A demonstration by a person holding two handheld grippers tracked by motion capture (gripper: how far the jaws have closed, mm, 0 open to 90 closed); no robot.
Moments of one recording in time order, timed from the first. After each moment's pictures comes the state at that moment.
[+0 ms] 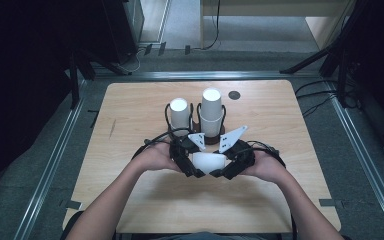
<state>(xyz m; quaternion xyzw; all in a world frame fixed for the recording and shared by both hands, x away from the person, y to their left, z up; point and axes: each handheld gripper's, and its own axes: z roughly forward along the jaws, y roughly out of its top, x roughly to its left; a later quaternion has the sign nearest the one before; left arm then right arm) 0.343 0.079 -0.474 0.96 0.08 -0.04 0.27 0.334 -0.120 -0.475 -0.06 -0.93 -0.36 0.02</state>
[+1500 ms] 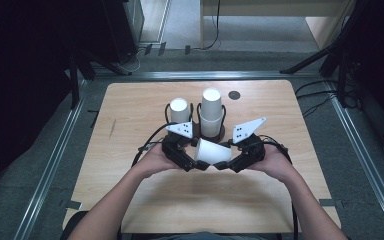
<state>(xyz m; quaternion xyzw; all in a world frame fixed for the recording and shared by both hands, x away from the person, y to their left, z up) 0.340 0.105 -0.462 0.87 0.15 -0.07 0.47 0.340 -0.145 -0.454 -0.08 -0.89 -0.45 0.04</state>
